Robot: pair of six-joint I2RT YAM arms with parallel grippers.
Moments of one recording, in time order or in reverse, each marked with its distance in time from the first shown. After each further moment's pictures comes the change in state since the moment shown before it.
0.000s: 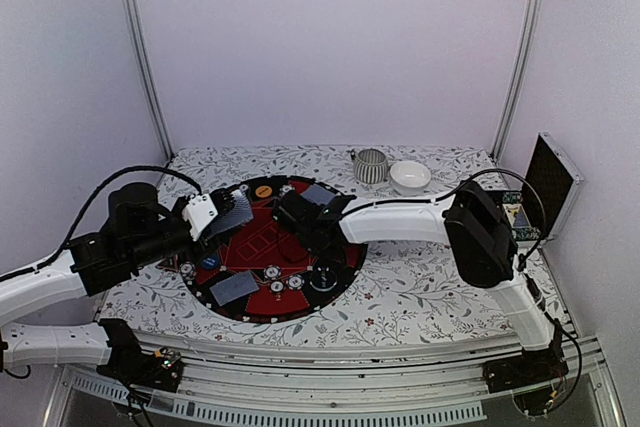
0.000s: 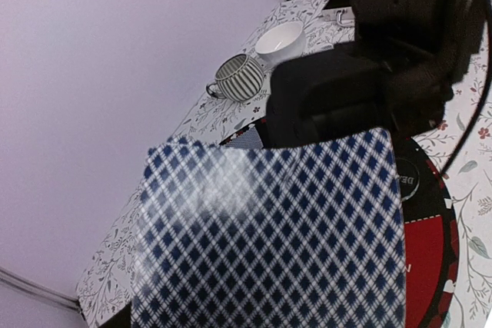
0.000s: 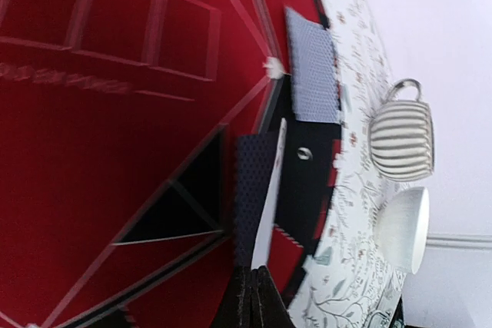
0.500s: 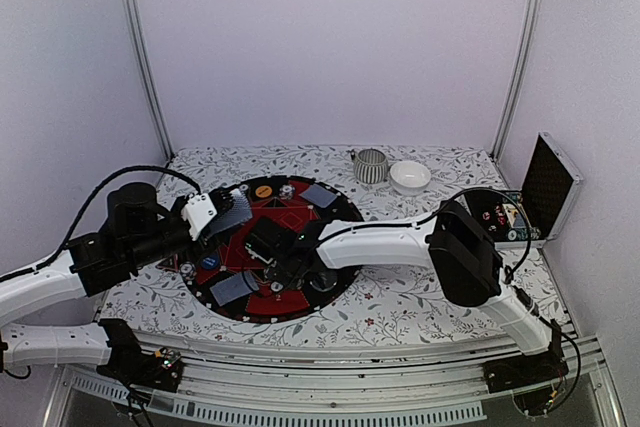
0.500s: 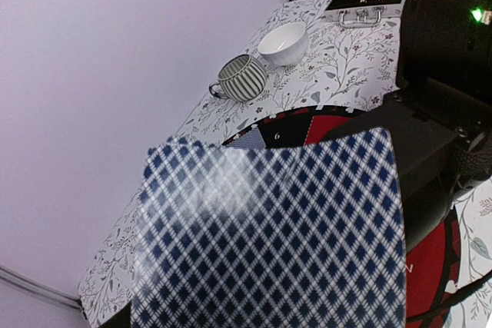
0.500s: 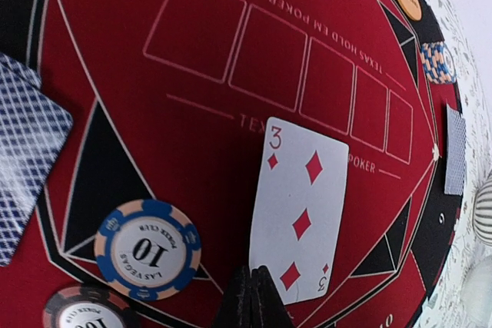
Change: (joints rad) left arm 0.000 -0.006 0.000 0.000 -0.007 0.000; right arm 0.129 0.098 0.102 0.000 -0.293 0.034
